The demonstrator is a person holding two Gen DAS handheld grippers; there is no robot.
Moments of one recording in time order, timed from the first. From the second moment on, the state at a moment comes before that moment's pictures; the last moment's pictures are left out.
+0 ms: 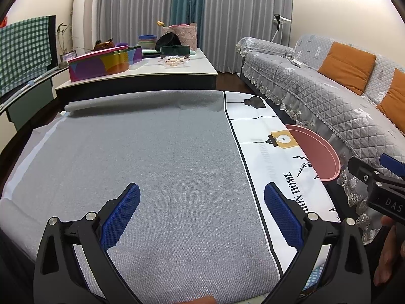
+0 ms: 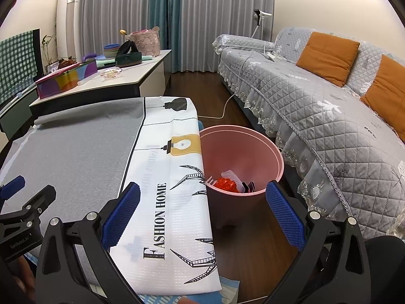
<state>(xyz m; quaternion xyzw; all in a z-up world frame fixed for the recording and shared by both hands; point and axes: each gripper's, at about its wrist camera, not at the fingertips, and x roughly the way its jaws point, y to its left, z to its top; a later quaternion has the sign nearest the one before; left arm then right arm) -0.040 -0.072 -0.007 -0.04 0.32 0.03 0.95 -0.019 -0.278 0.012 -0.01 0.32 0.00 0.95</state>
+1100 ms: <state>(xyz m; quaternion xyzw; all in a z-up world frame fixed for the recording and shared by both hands) -0.039 -0.071 -0.002 -0.04 0.31 0.03 0.95 -0.020 -0.276 0.012 -0.02 0.32 0.00 0.95</state>
